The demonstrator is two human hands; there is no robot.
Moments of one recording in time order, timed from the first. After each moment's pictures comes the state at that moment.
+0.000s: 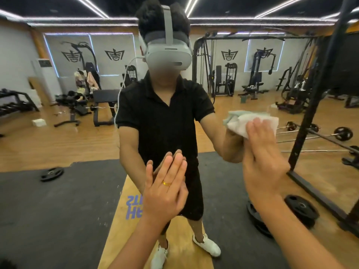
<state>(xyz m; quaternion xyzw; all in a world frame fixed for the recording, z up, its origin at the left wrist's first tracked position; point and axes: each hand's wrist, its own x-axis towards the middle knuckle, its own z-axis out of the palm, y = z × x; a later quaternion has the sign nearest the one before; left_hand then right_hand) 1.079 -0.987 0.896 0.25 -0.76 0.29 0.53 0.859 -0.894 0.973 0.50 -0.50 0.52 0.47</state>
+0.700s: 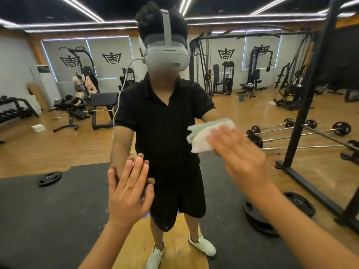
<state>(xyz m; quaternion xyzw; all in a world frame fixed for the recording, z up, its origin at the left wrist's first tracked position) 1.076 -0.992 0.892 0.25 -0.74 0.34 0.53 0.787 -0.870 0.986 0.66 -0.40 0.39 0.50</state>
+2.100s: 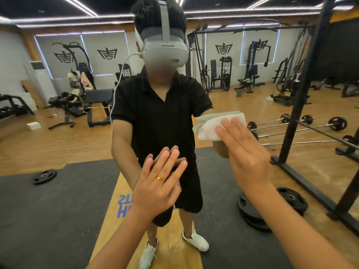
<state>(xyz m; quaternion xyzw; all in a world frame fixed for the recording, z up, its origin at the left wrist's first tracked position) 0.961 -0.957 0.904 0.19 -0.79 0.36 0.45 0.724 -0.854 0.975 0.61 -0.44 0.44 0.49</state>
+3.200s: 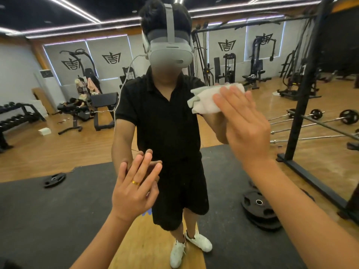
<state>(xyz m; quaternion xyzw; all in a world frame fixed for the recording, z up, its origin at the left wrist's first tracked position) 0.955 -0.955 0.900 0.20 -0.78 0.38 0.45 0.666 -0.849 1.023 0.59 -0.42 0.49 0.48</state>
